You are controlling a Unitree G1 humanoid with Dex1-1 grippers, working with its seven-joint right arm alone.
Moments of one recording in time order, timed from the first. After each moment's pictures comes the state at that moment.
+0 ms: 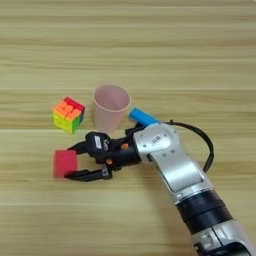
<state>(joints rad) -0.25 -0.53 0.28 0.04 0.12 -0.01 1.39</state>
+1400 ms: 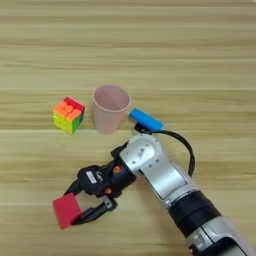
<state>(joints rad) -0.27 -0.53 0.46 0.17 0.04 -0.16 1.57</state>
